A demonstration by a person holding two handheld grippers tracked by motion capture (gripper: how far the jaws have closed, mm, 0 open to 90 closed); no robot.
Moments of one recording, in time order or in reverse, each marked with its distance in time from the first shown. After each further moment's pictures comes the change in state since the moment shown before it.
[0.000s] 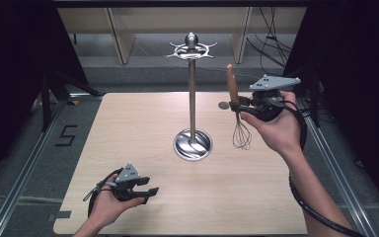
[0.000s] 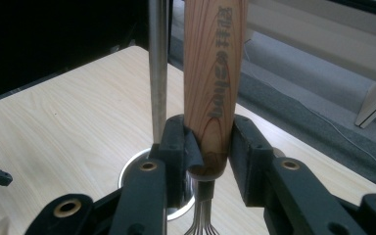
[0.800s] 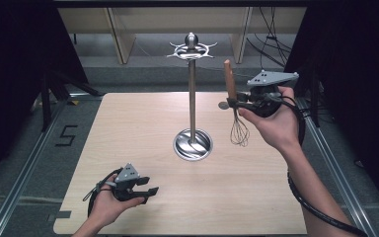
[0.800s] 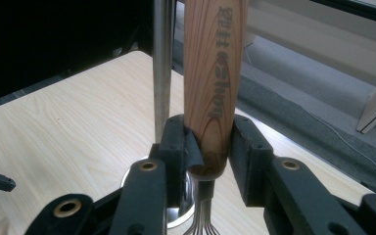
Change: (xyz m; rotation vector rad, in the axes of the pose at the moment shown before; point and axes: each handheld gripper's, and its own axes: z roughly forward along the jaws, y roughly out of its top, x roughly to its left) left arm 0.001 0.000 -0.001 0.010 0.000 0.012; right arm 0.002 0.011 0.001 -0.007 0.011 -0.014
